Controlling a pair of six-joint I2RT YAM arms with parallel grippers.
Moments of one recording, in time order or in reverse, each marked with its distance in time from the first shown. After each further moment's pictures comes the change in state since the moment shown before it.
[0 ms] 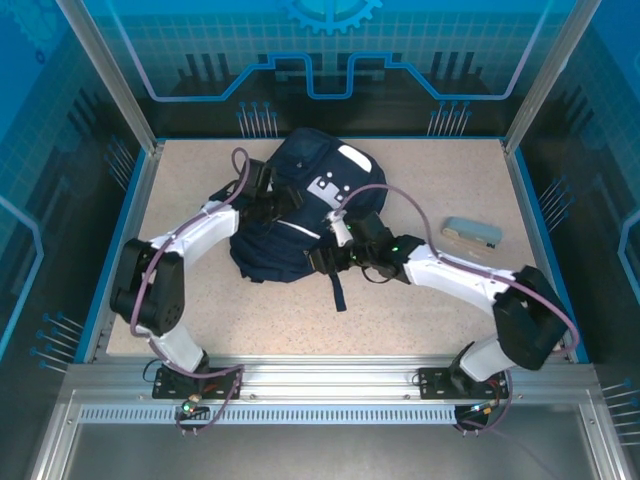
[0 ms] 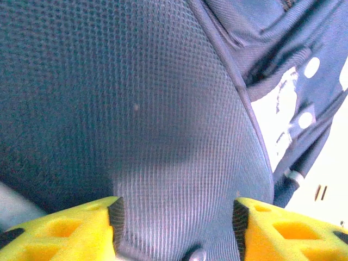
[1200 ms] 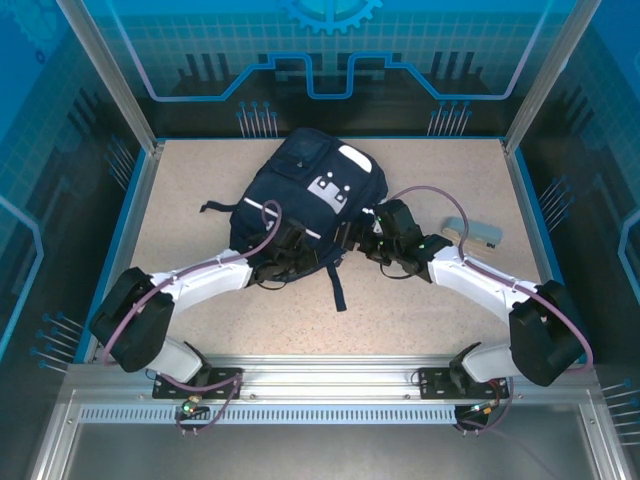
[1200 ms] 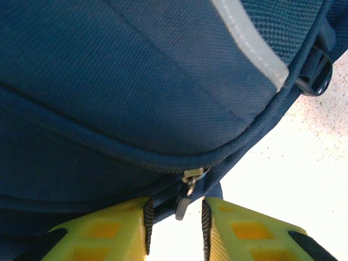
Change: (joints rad) left arm -0.330 -0.176 -0.333 0.062 -0.162 -0.085; right arm -0.167 -0.084 -0.094 -0.010 0.019 0.515
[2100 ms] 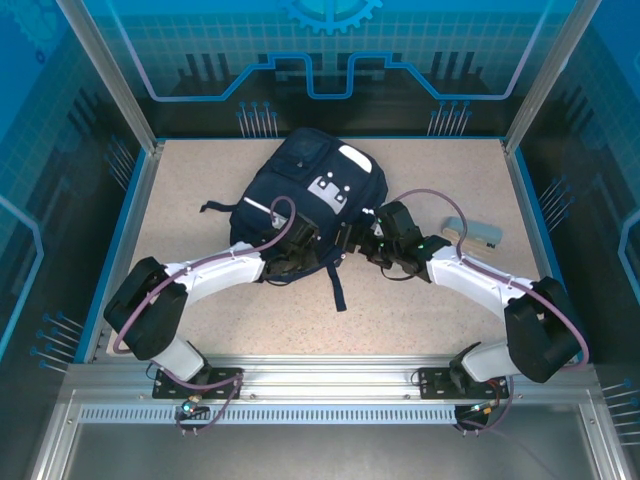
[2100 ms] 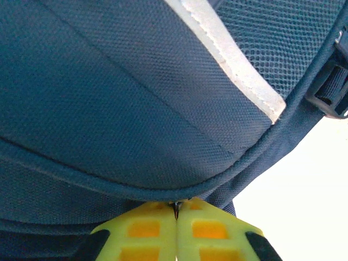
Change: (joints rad) left arm -0.035 0.085 0.095 -0.083 -0.124 -0.008; right arm -0.011 0.024 -0.019 0.011 -0.031 0.020
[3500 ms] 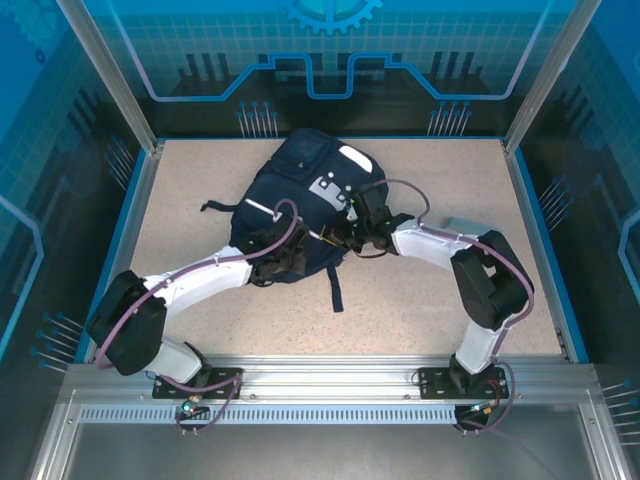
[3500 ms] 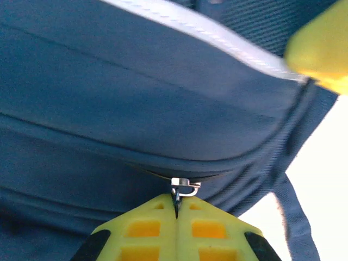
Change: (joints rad) left arm 0.025 -0.114 -0.029 -0.104 -0.081 0.386; right arm 0.005 0.355 0.260 0.067 -0.156 0.117
